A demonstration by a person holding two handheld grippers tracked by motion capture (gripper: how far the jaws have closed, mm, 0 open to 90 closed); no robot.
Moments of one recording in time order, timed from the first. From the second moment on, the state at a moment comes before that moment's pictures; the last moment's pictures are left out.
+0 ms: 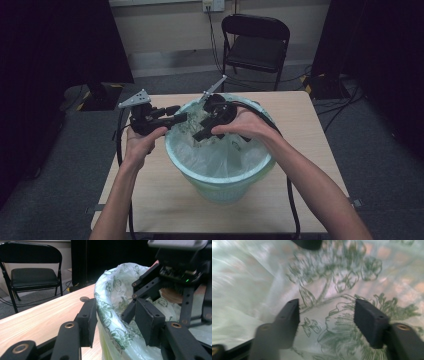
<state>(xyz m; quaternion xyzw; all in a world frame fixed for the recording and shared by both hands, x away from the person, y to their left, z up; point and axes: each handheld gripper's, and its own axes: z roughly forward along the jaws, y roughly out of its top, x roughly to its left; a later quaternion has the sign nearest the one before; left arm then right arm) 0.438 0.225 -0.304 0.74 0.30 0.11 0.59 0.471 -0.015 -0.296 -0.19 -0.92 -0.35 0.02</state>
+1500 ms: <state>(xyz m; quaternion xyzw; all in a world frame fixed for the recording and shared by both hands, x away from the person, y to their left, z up) 0.434 0.247 -0.301 0.72 0.33 0.15 0.59 0.400 0.030 -0.307 -0.11 -0.93 -0.35 0.00</state>
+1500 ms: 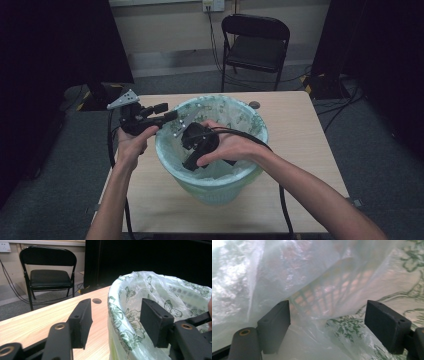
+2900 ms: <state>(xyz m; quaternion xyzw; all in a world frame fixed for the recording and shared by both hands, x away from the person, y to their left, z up) 0.433 0.282 -0.307 0.68 0.40 0.19 0.59 0.453 -0.140 -0.244 -0.39 -0.75 -0.48 -0.23</state>
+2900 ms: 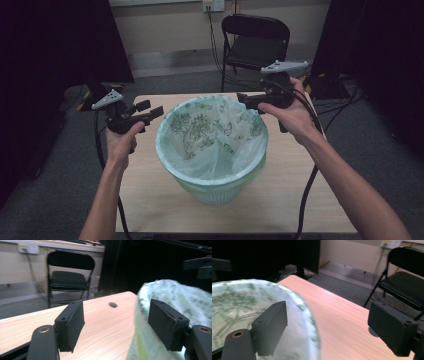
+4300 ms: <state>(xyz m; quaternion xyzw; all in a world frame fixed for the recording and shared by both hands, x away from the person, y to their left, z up) 0.376 0.305 -0.456 0.77 0.46 0.15 0.41 0.372 -0.220 -0.407 -0.50 -0.71 -0.43 -0.25</state>
